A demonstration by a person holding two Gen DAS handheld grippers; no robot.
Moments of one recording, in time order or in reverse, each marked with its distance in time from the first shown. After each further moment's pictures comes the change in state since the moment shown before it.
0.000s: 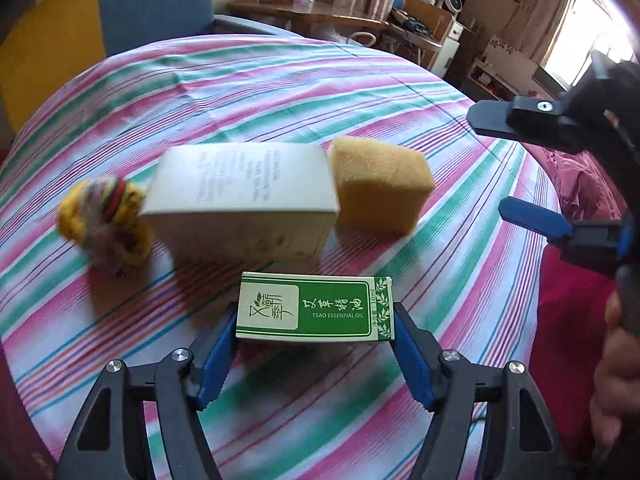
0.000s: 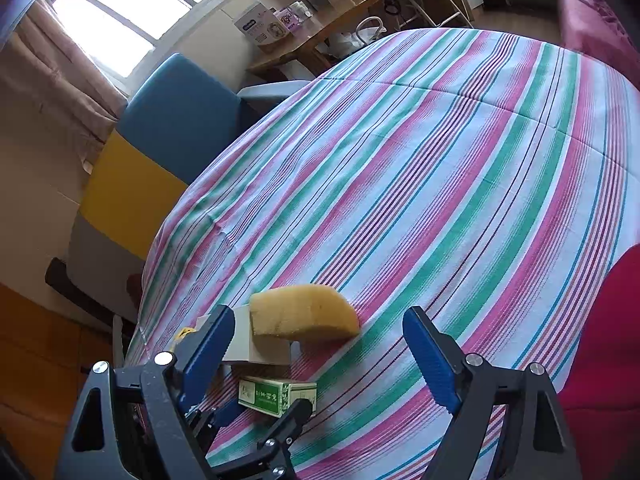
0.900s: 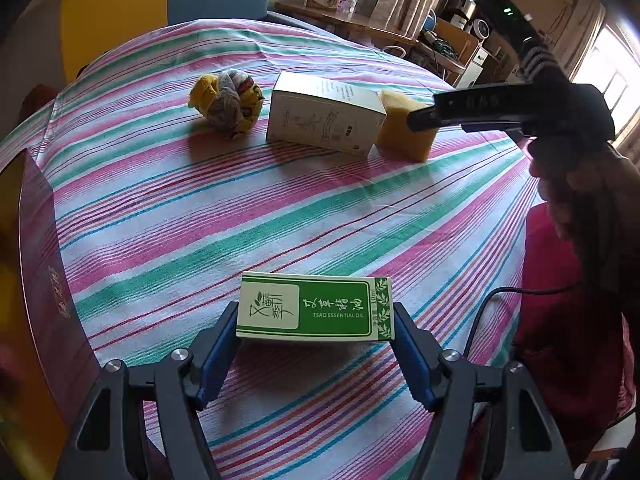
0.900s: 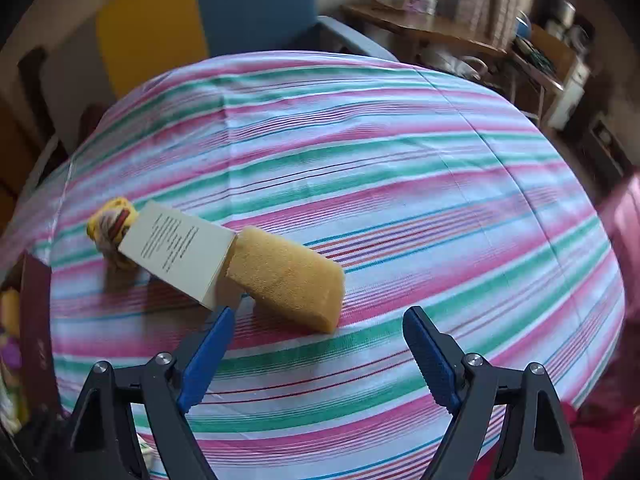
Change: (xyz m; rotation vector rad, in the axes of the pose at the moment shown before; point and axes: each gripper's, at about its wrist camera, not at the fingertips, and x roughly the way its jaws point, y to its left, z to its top) left arm -0.056 0.025 -0.097 -0.119 -0.032 0.015; right arm 0.055 0.069 -0.016 -0.764 0.187 -0.322
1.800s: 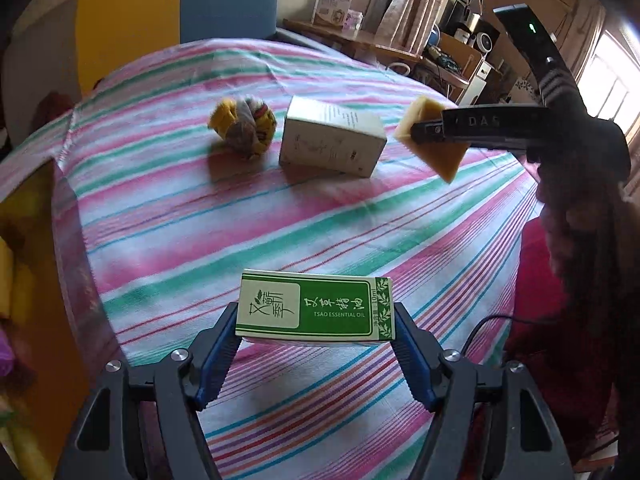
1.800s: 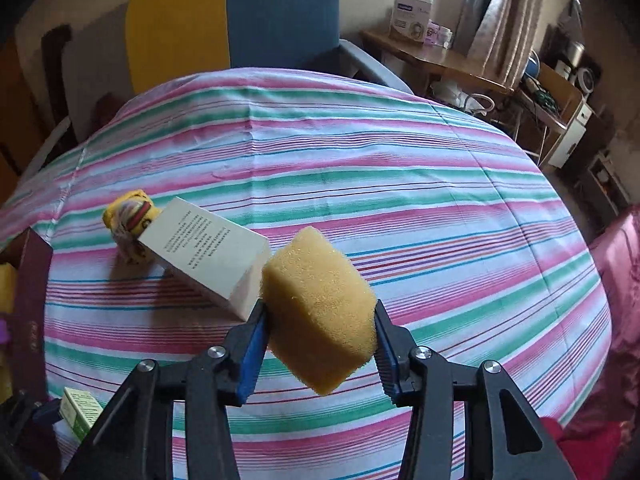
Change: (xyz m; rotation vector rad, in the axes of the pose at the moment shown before) left arm -0.026 0.000 -0.002 -0.005 -0.076 0.034; right arm -0.033 0.013 -0.016 0.059 -0.128 0.056
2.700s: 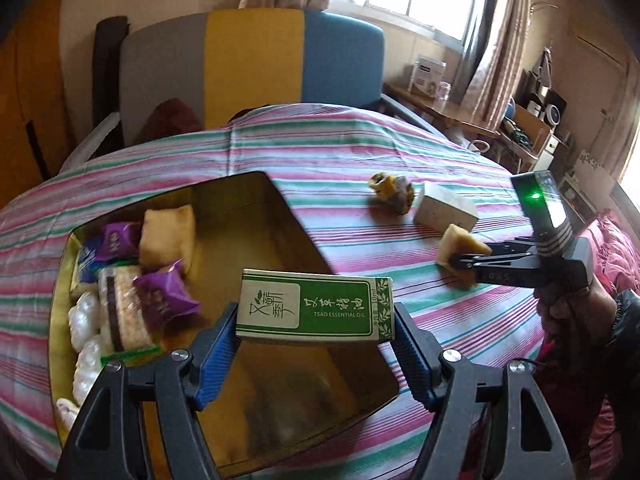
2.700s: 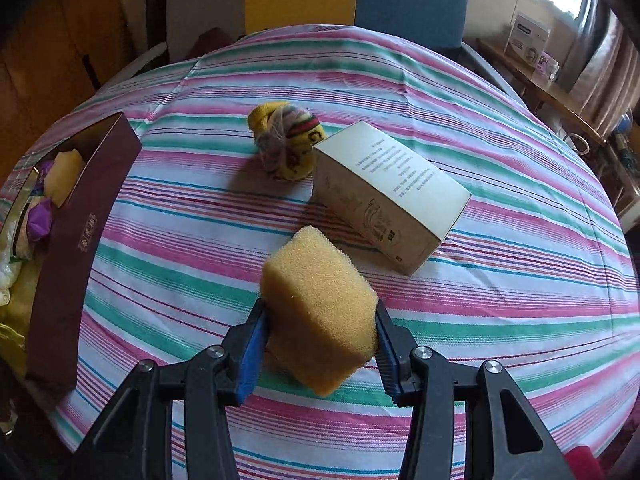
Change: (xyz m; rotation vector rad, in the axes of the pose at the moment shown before) left arm -0.123 0.096 -0.048 -0.212 -0.190 0.244; right arm 0.027 0.086 -0.045 -0.336 0.105 0.152
